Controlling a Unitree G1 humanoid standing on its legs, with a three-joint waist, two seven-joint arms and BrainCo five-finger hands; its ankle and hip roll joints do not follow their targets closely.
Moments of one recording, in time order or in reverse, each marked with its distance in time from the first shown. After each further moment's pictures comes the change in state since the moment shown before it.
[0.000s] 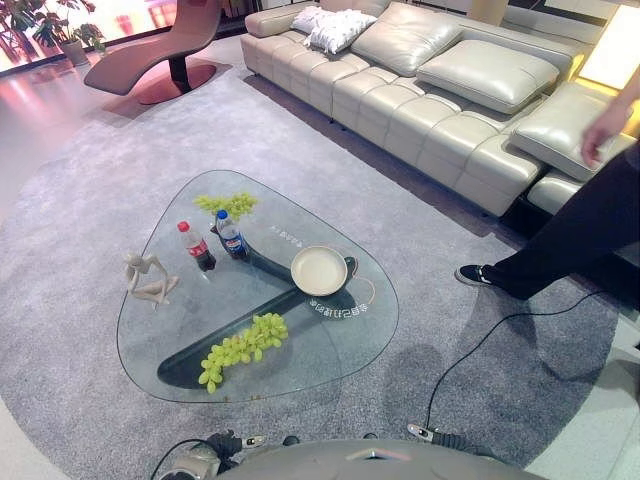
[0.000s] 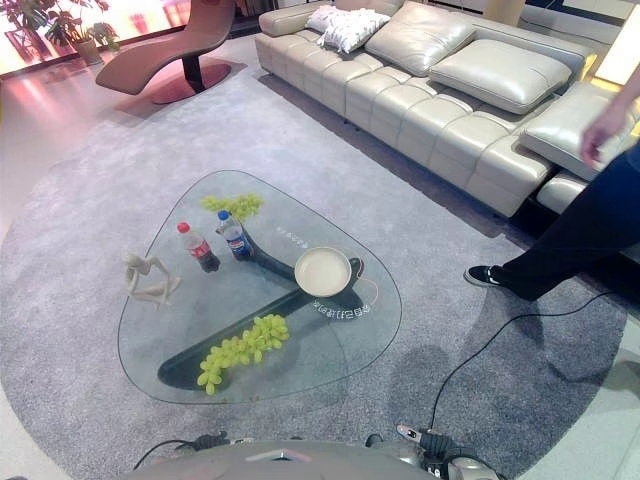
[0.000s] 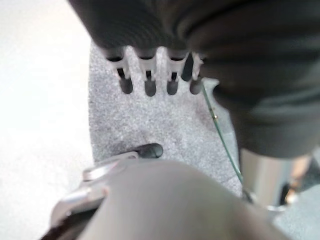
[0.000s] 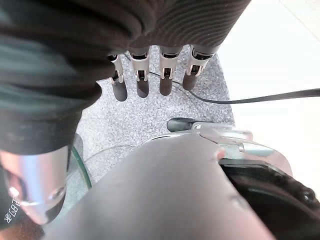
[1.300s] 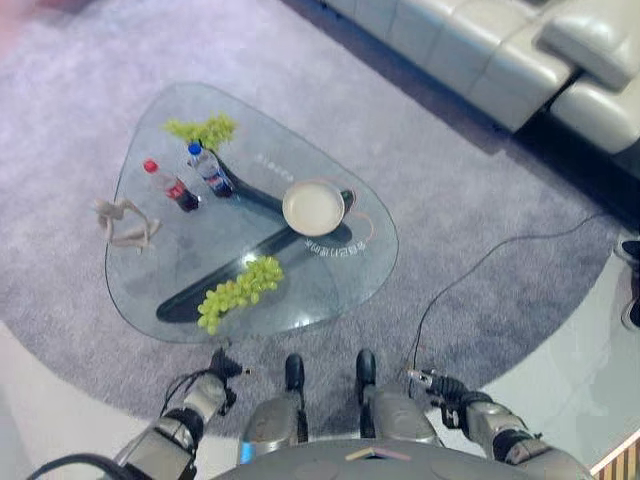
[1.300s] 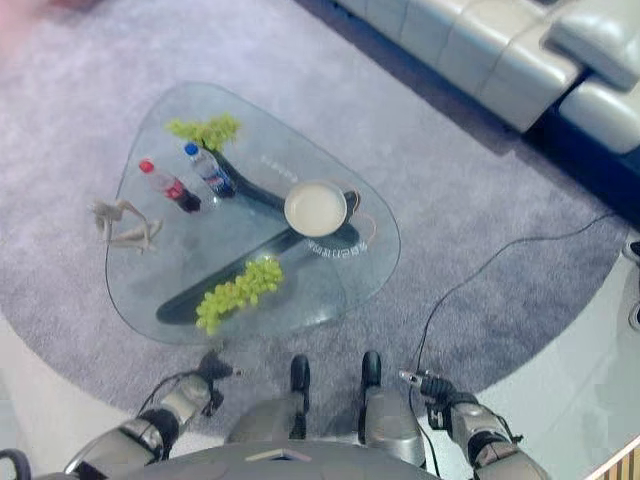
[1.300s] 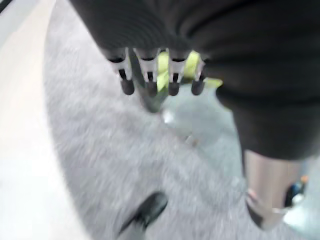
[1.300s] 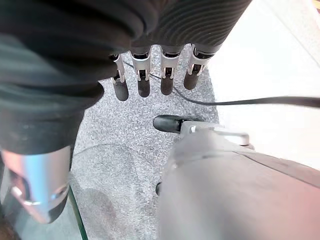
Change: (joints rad) left arm -0.262 0.086 -0.134 -0.052 0.230 -0.107 0.248; right arm -0.193 -0.079 0.058 -0.015 0.097 -0.044 0.063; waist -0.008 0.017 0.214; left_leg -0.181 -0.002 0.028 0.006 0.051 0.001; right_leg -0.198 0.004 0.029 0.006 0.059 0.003
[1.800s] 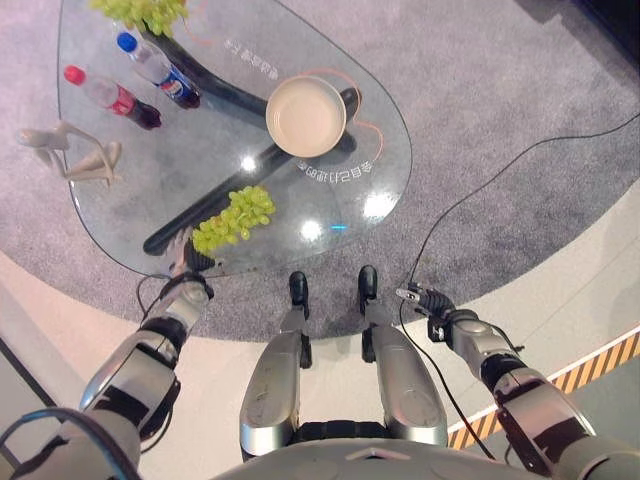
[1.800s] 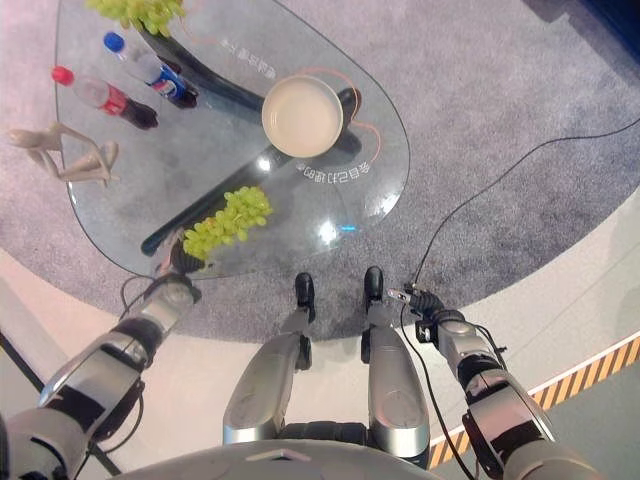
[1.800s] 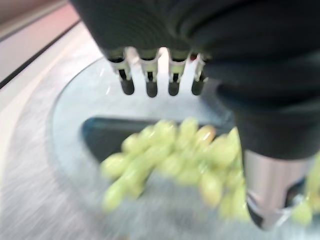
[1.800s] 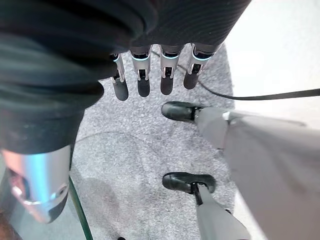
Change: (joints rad) left arm -0.413 0.161 -0.066 0.013 0.000 0.005 0.312; right arm -0.319 -0.036 0.088 -0.064 0.114 -0.016 -0.051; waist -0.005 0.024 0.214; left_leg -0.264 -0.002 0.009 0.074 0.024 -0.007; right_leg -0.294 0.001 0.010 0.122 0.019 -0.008
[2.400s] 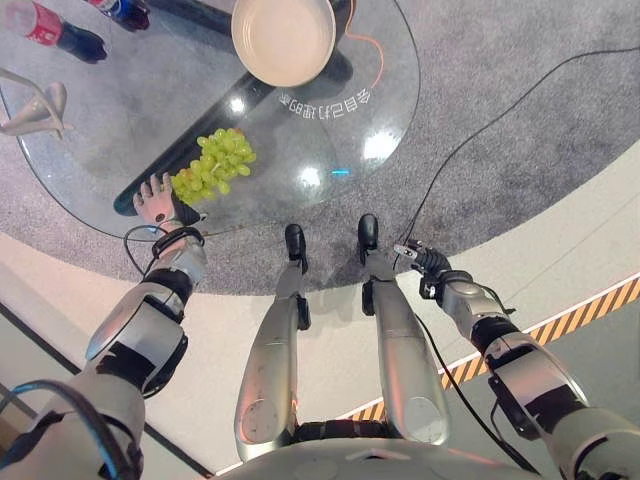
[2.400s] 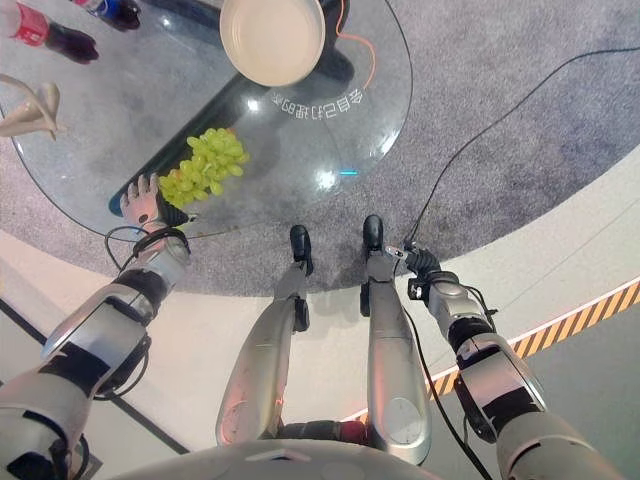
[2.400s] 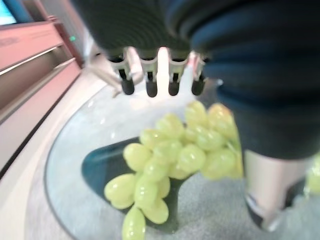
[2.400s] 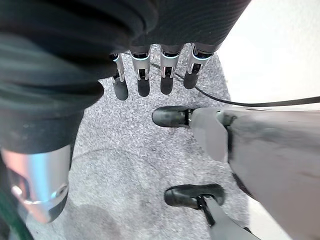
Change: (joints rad) left arm -0.208 0.008 -0.121 0.074 0.131 0.260 0.097; right arm -0.138 0.013 0.017 0.006 0.120 -0.059 -0.079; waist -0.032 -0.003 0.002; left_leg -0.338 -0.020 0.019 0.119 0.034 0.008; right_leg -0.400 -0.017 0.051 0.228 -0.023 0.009
